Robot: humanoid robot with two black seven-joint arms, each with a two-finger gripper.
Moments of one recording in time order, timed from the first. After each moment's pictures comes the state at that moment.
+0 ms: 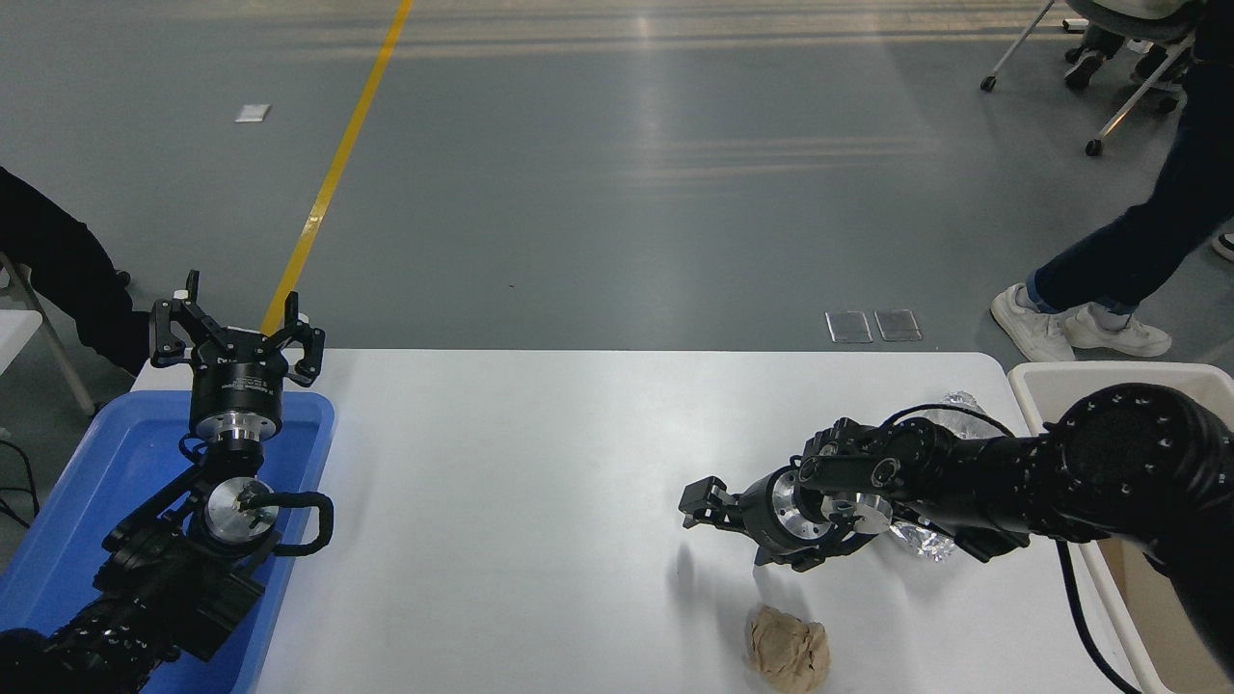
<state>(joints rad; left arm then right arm) -0.61 0.17 -1.00 -0.40 -0.12 -0.52 -0.60 1.16 0.00 -0.80 0.78 0.04 0.23 -0.15</state>
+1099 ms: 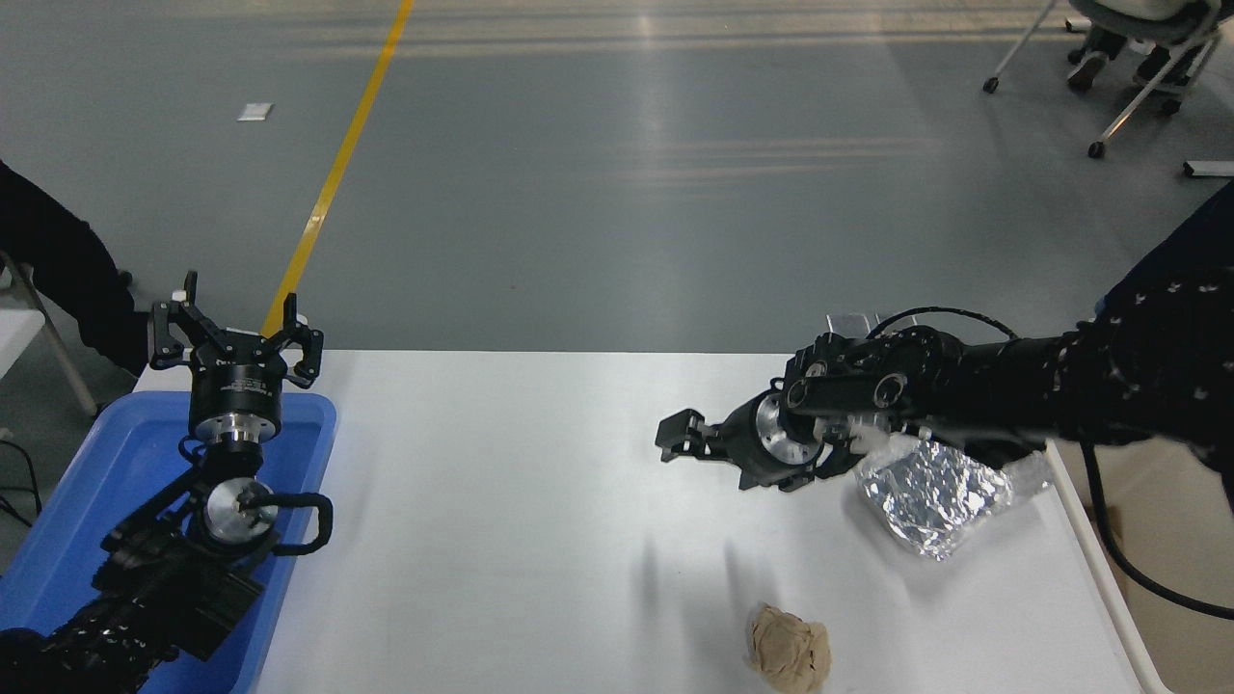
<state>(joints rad) -0.61 0.17 -1.00 -0.41 -0.12 -0.52 -0.60 1.70 -0.16 -0.92 1.15 0.06 0.32 -0.16</state>
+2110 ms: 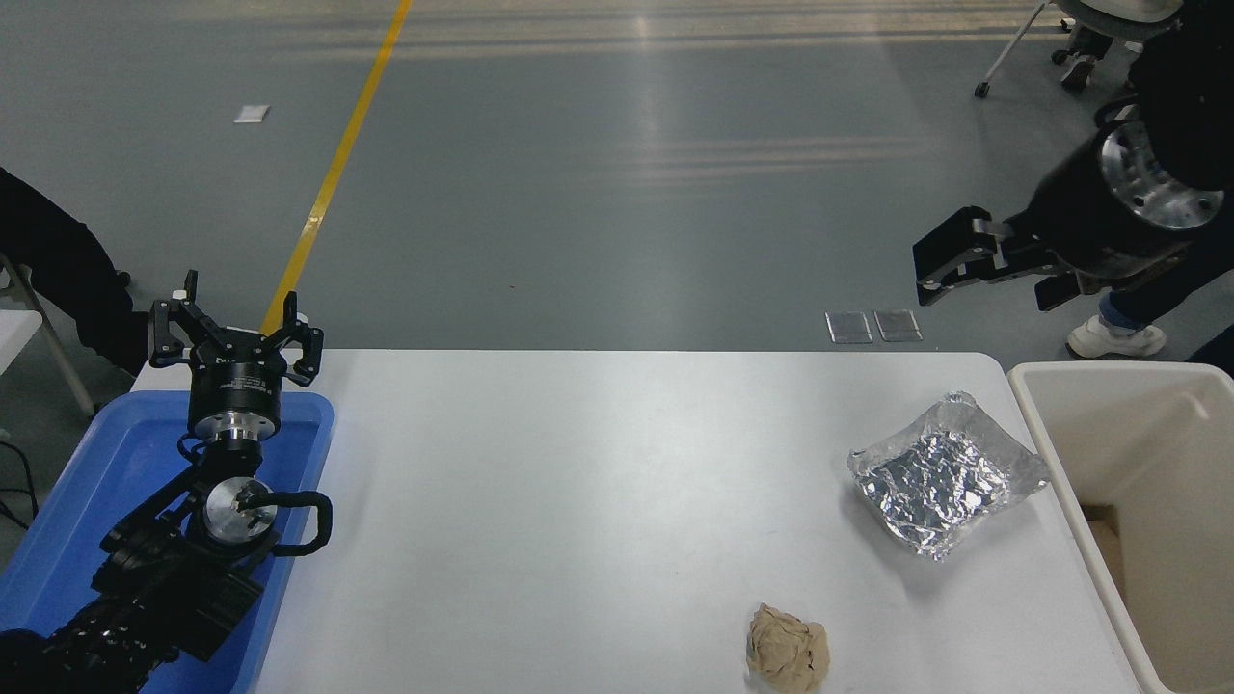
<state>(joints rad) -0.61 0.17 -1.00 -0.40 -0.12 -0.52 -0.60 2.43 -0.56 -1.24 1.53 -0.22 0.63 -0.23</state>
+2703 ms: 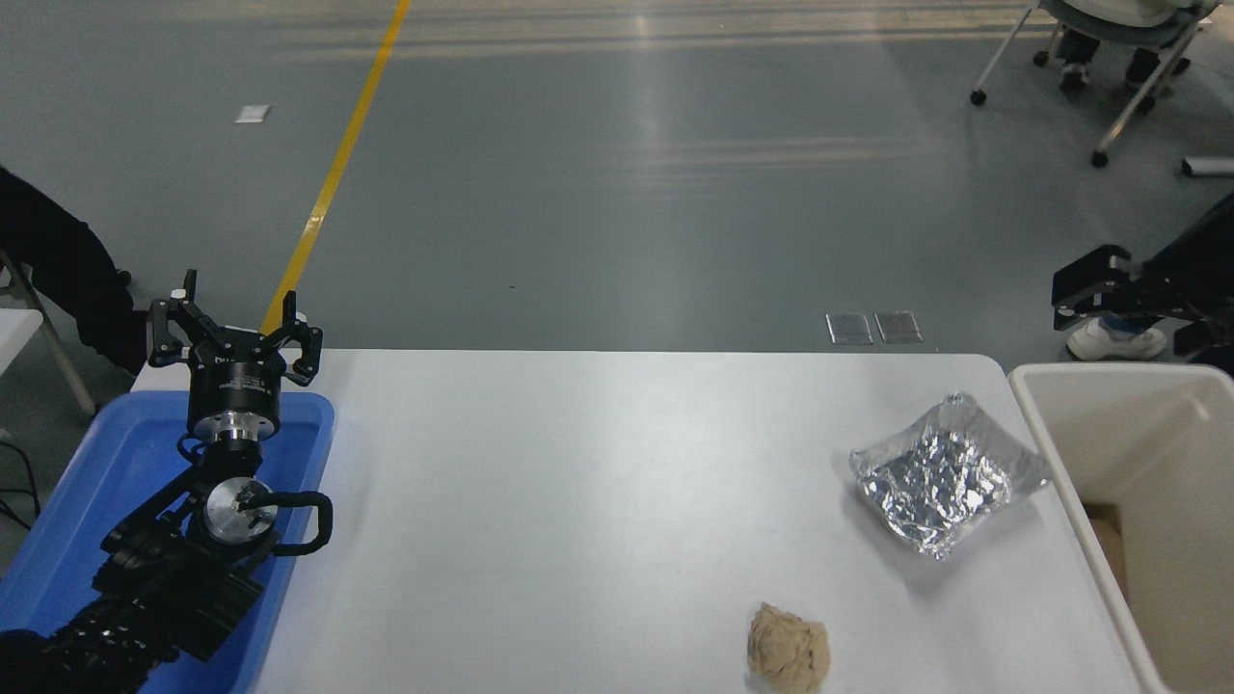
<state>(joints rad) -0.61 0.17 -1.00 -0.40 -0.12 -0.52 -0.60 1.97 -0.75 -1.22 1.28 -0.25 0.44 -0.26</state>
